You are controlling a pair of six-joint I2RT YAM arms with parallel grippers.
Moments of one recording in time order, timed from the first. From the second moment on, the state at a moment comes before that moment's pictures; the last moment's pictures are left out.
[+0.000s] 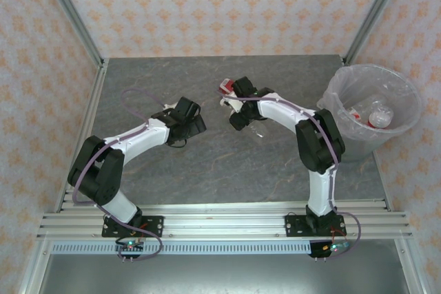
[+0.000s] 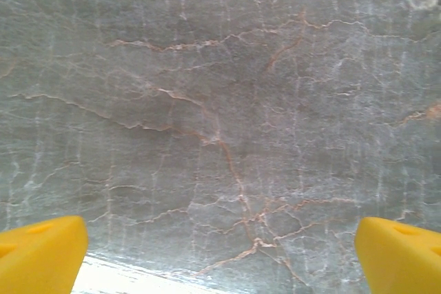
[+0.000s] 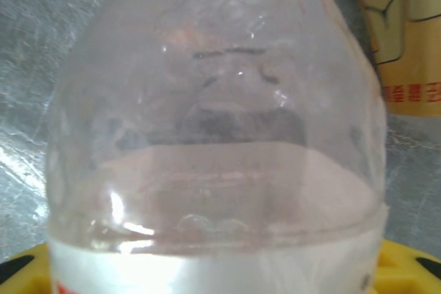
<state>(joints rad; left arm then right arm) -0.47 1.60 1.01 -0.50 -0.19 -0.91 0.55 1.96 1.47 -0.69 0.01 -0.24</state>
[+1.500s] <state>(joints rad) -0.64 1.24 0.85 0.04 0.14 -0.58 0.50 1.30 1.25 -0.41 0.07 -0.03</state>
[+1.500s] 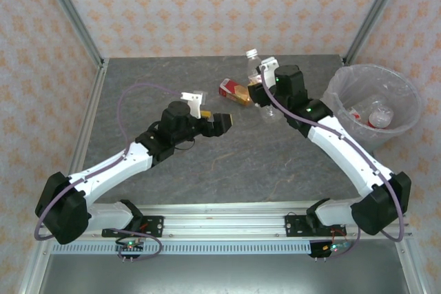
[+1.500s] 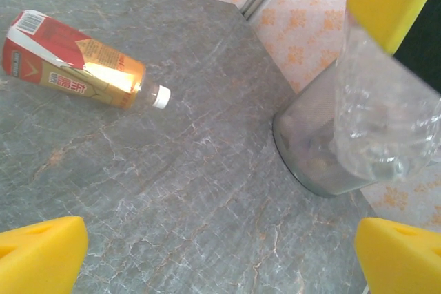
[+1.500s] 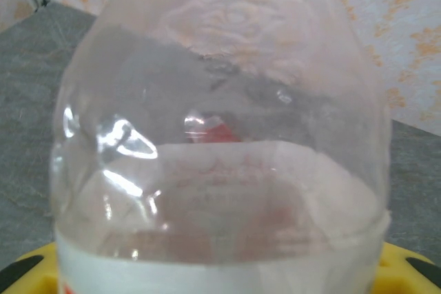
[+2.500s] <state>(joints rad) -0.67 1.31 0.92 0.04 0.18 -0.55 -0.02 1.21 1.49 -0.49 0.30 -0.04</state>
